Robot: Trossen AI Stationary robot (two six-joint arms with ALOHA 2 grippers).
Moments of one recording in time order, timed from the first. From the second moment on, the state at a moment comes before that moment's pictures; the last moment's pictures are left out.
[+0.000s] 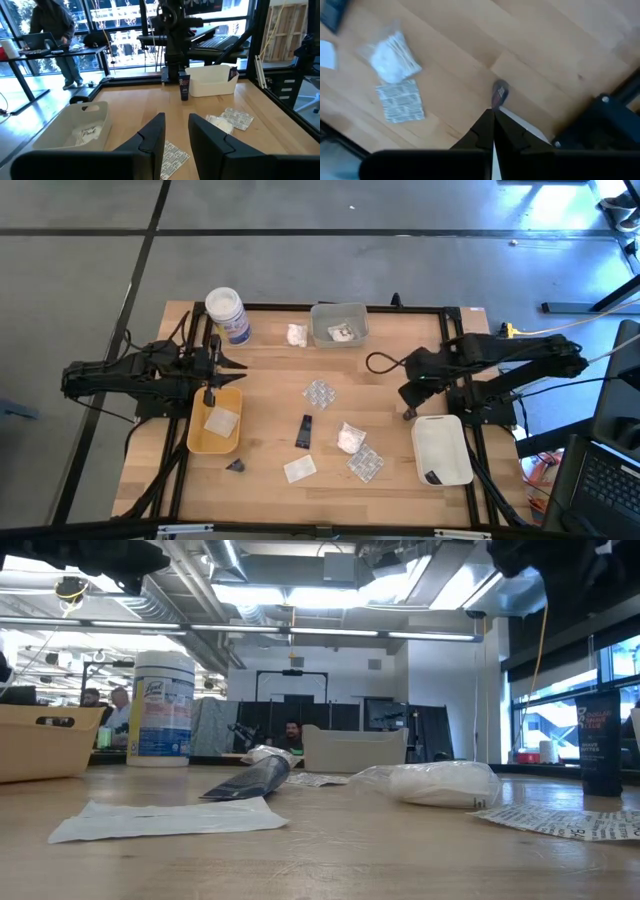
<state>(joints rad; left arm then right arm) 0.05 0.28 0.44 -0.26 -0.01 0.07 0.13 1.21 1.23 -1.42 0.00 1.07</state>
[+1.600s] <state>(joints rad) 0.05 0.28 0.44 -0.27 -0.01 0.07 0.36 1.38 1.11 -1.44 0.12 1.36</state>
